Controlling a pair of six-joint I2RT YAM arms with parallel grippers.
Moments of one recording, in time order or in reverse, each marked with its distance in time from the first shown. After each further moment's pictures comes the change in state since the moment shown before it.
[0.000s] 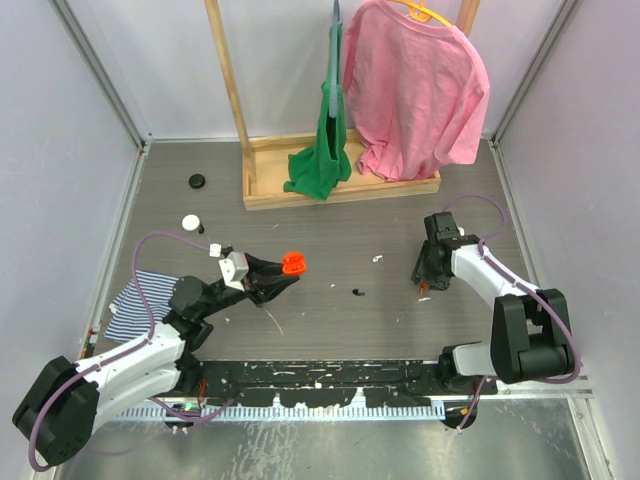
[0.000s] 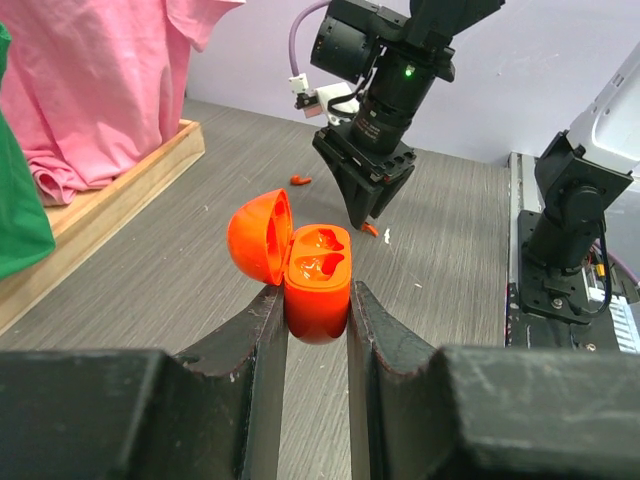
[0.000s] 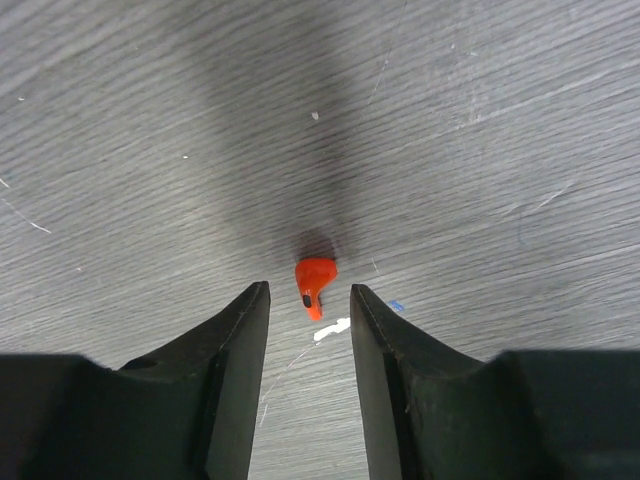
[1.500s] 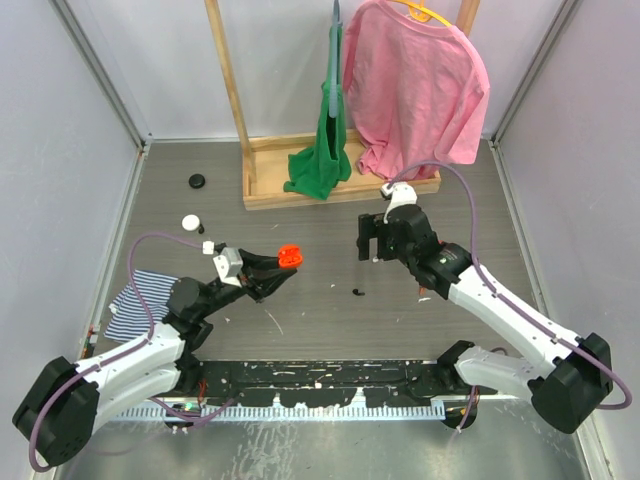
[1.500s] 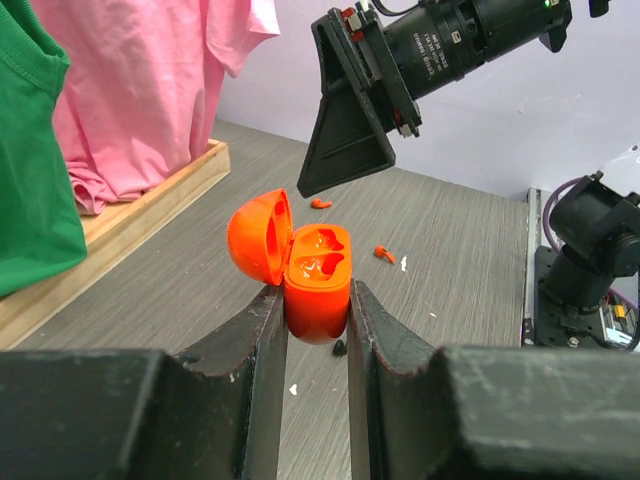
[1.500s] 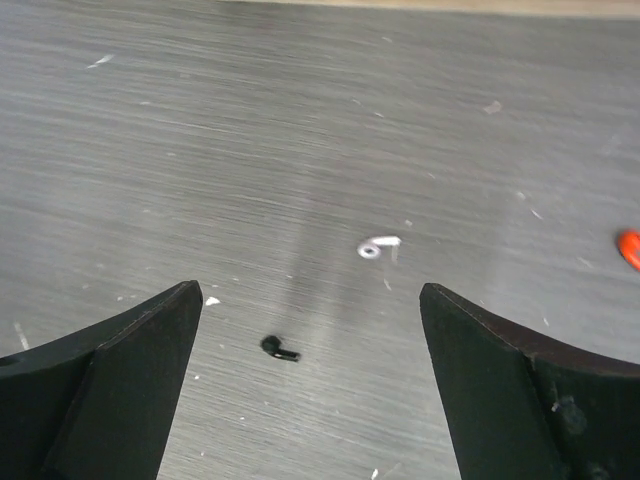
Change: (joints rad) left arm 0.004 -0.002 0.000 0.048 -0.072 -0.039; right arm 0.516 -0.256 0.156 0.243 0.111 -0.207
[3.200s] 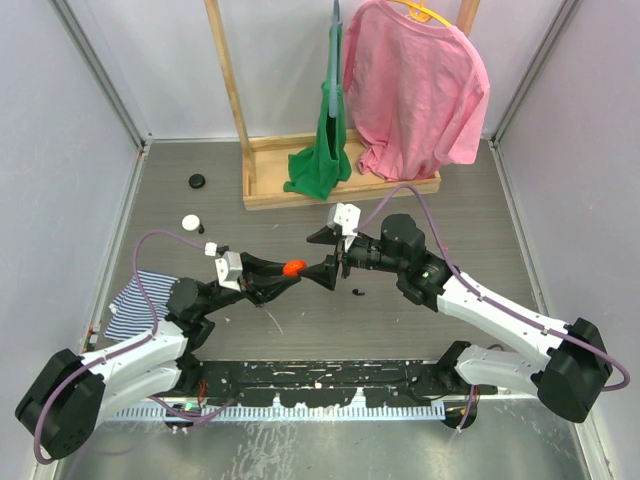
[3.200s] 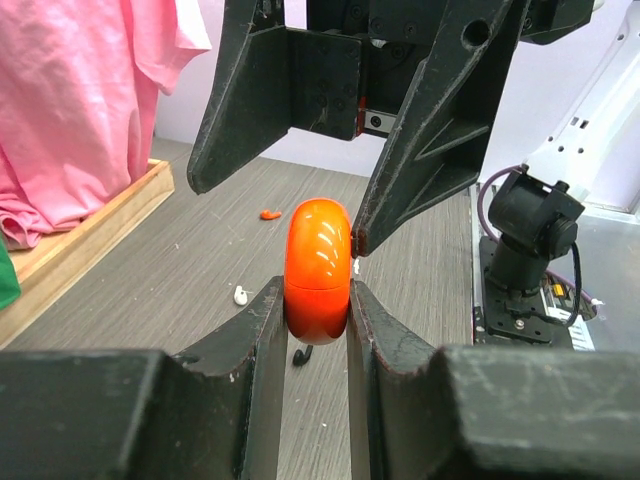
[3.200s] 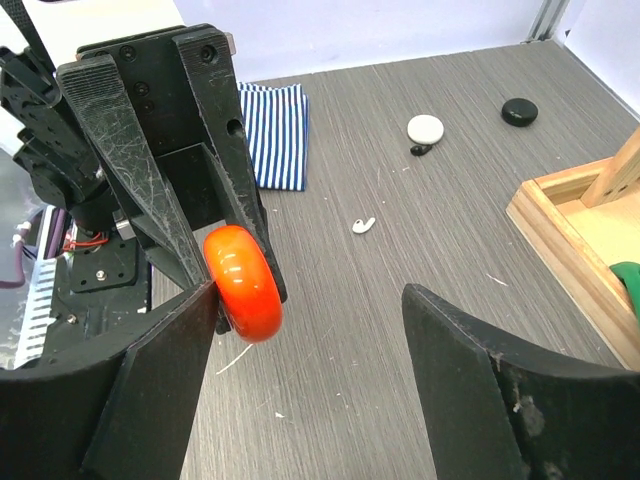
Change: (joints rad) left arm 0.000 0.052 0.000 0.107 0.140 -0.047; right arm 0.136 0.019 -0.101 0.603 -0.765 -0.363
